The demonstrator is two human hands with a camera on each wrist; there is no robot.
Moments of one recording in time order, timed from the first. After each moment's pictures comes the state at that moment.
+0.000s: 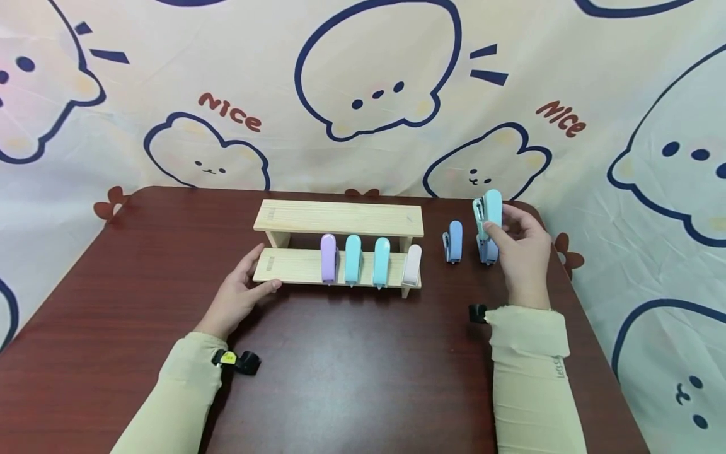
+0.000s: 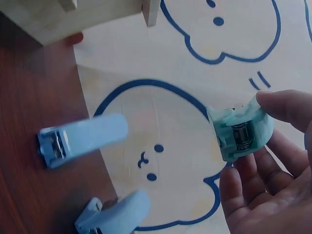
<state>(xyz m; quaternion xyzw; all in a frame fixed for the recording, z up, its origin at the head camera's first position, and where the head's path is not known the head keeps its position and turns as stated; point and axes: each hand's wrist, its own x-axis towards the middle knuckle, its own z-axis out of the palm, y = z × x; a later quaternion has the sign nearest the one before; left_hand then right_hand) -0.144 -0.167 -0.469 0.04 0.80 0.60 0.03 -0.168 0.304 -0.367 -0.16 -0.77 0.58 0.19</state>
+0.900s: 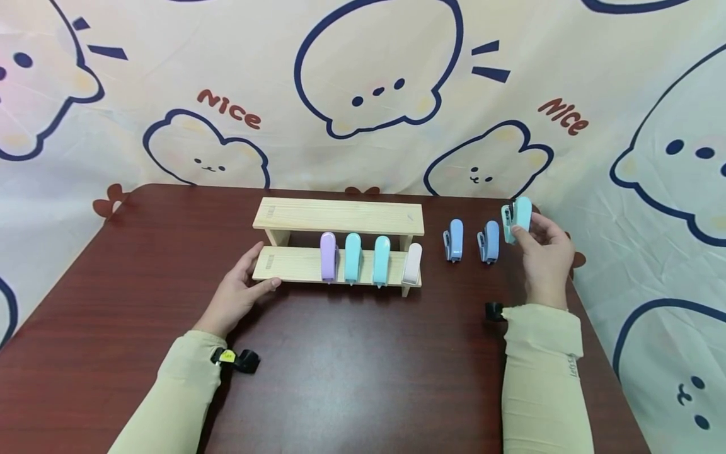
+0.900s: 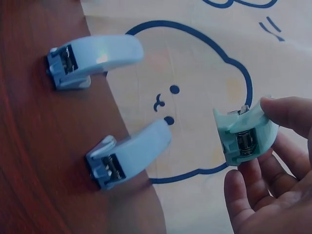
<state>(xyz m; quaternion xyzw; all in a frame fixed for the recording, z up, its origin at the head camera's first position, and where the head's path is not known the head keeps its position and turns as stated) -0.144 -0.168 -0.468 0.04 0.80 0.60 0.03 -0.177 0.348 -0.389 -0.24 -0.70 0.65 0.20</state>
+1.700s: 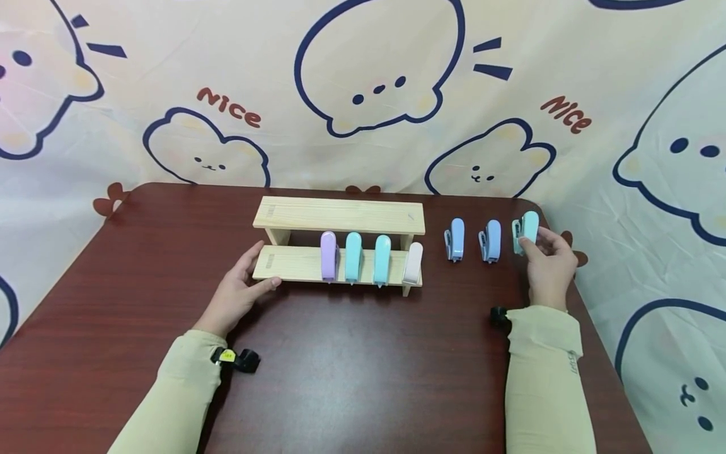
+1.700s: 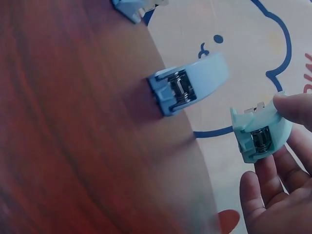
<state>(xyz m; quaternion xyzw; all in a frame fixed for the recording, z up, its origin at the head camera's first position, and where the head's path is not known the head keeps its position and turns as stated) -0.143 -0.166 -0.466 0.04 0.80 0.60 0.03 -0.183 0.375 -0.423 -0.30 -0.69 0.63 0.18</state>
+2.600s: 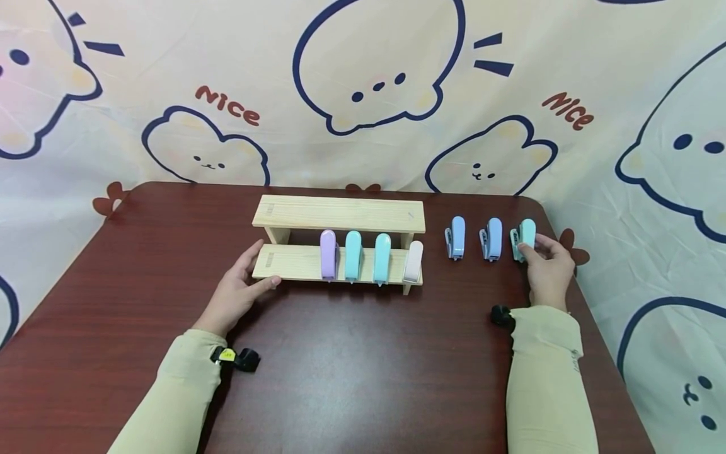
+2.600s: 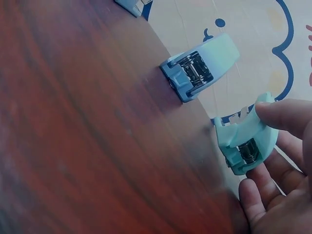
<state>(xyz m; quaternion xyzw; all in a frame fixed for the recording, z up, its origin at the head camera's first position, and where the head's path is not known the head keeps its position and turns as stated) -0.145 -0.167 -0.469 0.04 0.80 0.60 0.02 -0.187 0.385 -0.447 -0.30 -0.70 0.63 0.17</state>
